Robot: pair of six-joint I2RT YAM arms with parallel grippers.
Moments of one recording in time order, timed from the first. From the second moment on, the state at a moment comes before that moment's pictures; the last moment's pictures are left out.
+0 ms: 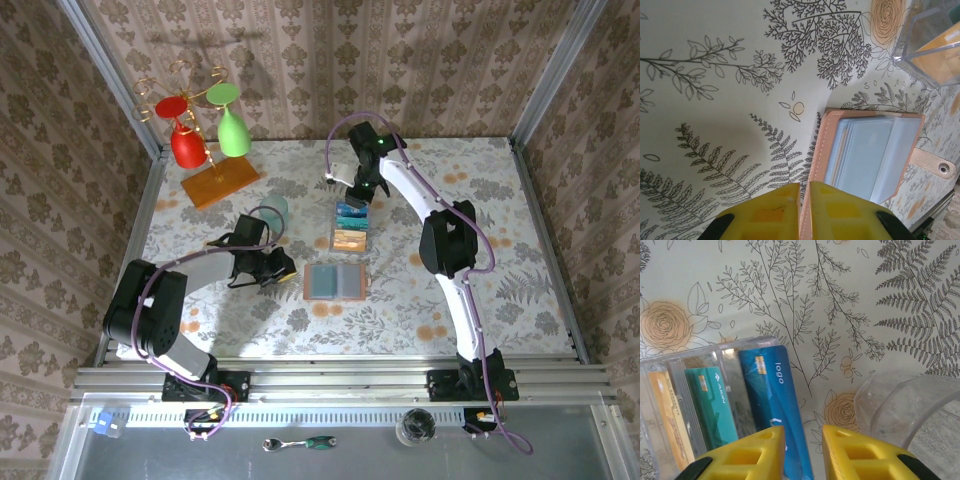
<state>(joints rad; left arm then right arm) -0.42 1.56 0.74 -0.26 0.52 -0.74 0.38 2.39 2.30 -1.17 -0.16 -0.82</state>
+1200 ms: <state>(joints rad) -0.42 1.56 0.73 -0.23 0.53 -0.75 0.41 2.26 2.10 -1.00 -0.13 -0.77</state>
